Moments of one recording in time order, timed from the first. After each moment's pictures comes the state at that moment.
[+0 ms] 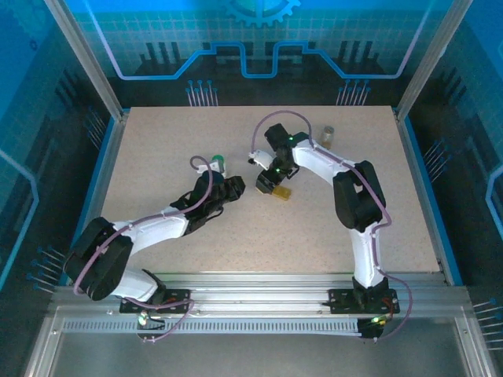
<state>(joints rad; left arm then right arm) -0.57 1.41 0.66 0.23 -0.11 -0.84 0.51 2.11 1.69 -0.88 -0.35 -0.40</state>
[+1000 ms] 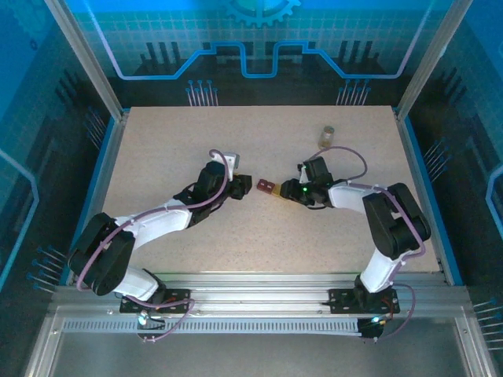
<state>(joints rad) -0.57 1.46 0.77 0.18 -0.05 -0.39 0.37 1.74 0.86 -0.05 -0.32 0.63</state>
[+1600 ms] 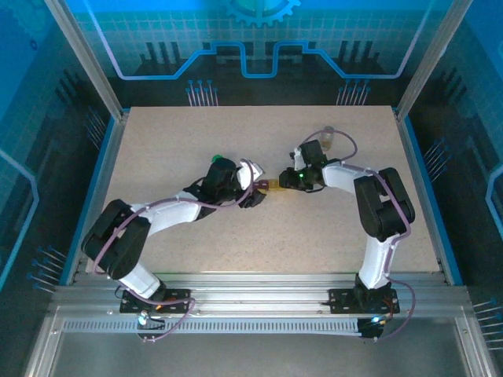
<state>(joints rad) -0.56 1.62 0.89 0.12 0.25 0.26 0.32 1.93 1.17 -0.29 -0.38 0.37</state>
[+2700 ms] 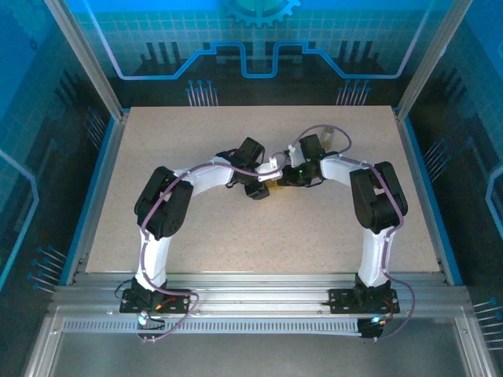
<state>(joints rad) -0.55 2.07 1.47 -0.48 0.20 0.62 0.31 2.01 1.28 -0.36 -0.50 0.22</state>
